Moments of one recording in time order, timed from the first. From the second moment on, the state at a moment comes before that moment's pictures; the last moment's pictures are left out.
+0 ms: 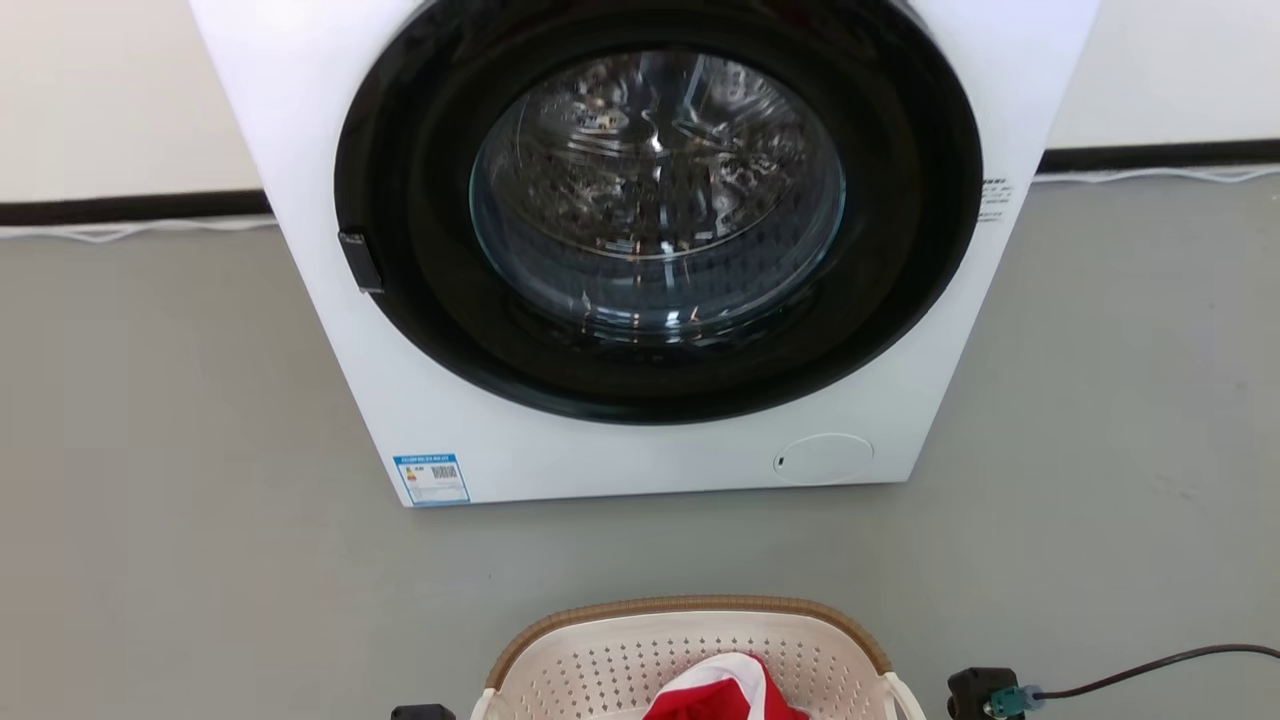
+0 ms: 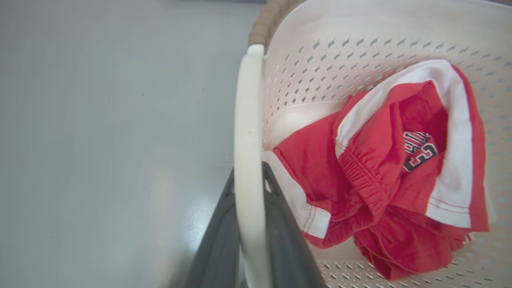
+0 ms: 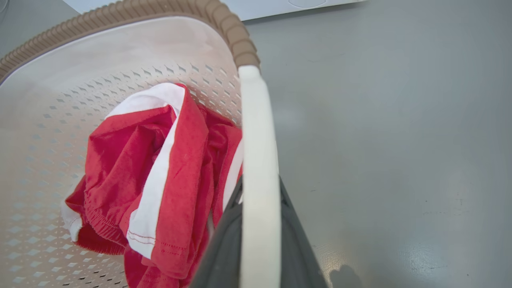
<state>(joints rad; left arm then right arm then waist) -0.33 0.01 -0.72 1.27 -0.81 0.04 -0.18 -0.36 -0.04 0.66 1.27 0.80 0.12 -0.08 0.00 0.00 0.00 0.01</state>
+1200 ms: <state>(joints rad) -0.31 0.01 -0.75 1.29 -0.84 0.04 -0.17 -0.35 -0.04 0.86 1.29 0.98 0.12 -0.09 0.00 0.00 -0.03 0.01</state>
